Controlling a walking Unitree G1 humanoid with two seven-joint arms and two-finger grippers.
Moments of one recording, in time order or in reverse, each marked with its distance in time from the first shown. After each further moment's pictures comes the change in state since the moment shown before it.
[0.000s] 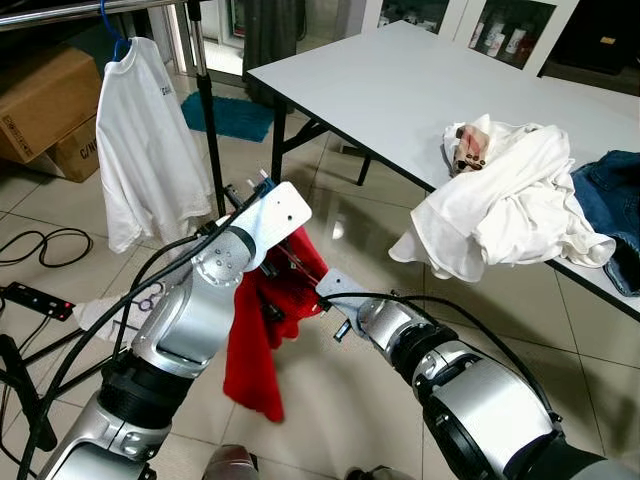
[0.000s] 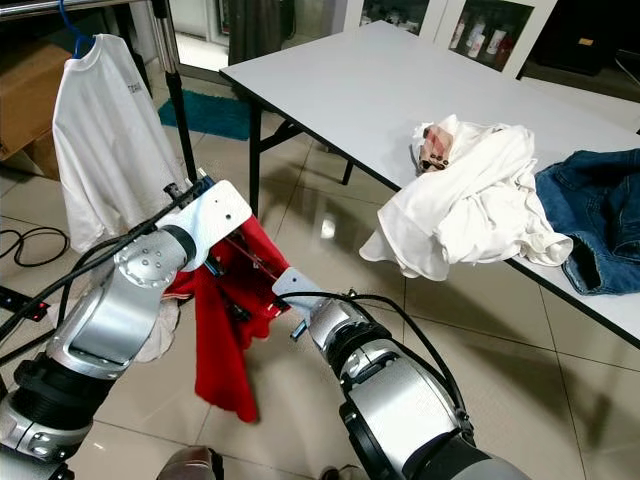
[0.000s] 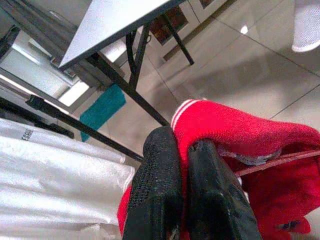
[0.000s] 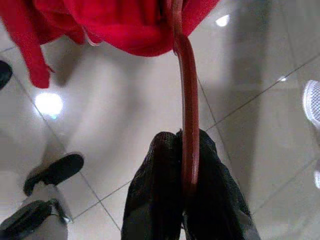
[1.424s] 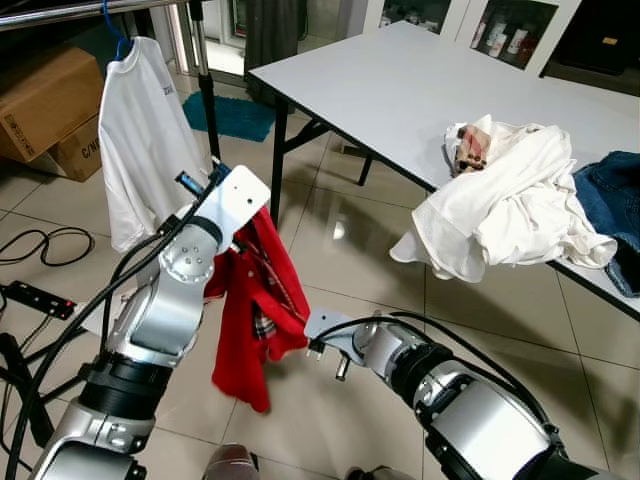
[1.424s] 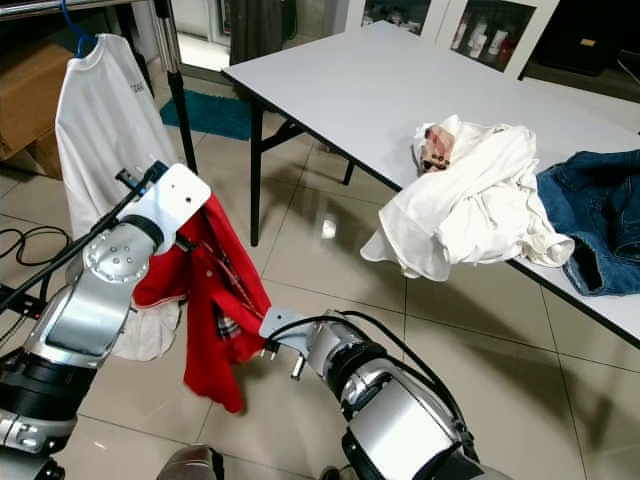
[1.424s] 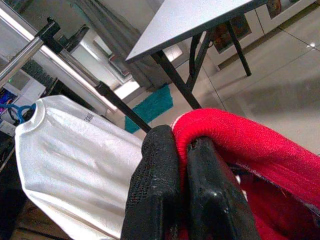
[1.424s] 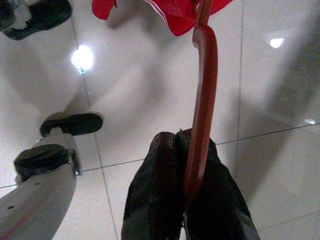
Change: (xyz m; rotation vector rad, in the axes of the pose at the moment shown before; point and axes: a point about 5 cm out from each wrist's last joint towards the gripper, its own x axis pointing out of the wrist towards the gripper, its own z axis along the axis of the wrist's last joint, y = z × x) left arm 0.000 0.034 -0.025 -0.047 -0.041 0.256; right arm 0.005 0.028 -0.016 -0.331 0.054 0.214
